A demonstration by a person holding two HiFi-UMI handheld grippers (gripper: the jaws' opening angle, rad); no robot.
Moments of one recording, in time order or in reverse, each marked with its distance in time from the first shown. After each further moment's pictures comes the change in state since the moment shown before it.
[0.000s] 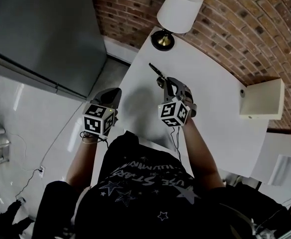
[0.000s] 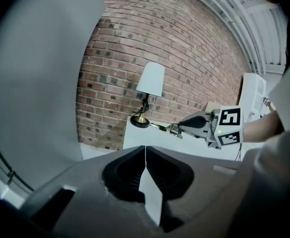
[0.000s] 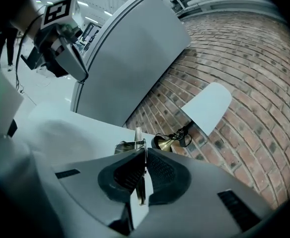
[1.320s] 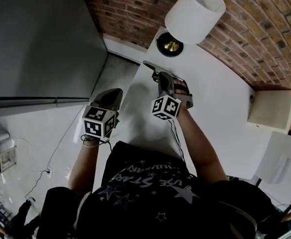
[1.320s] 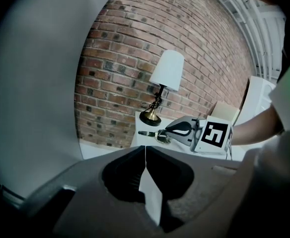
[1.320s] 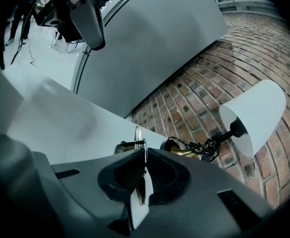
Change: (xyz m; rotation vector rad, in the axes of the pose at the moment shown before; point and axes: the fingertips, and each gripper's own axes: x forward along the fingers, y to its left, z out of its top) left arm 0.067 0.069 0.010 -0.048 0.080 -0.019; right arm 0.140 0.024 -0.002 -0.248 0.086 0.068
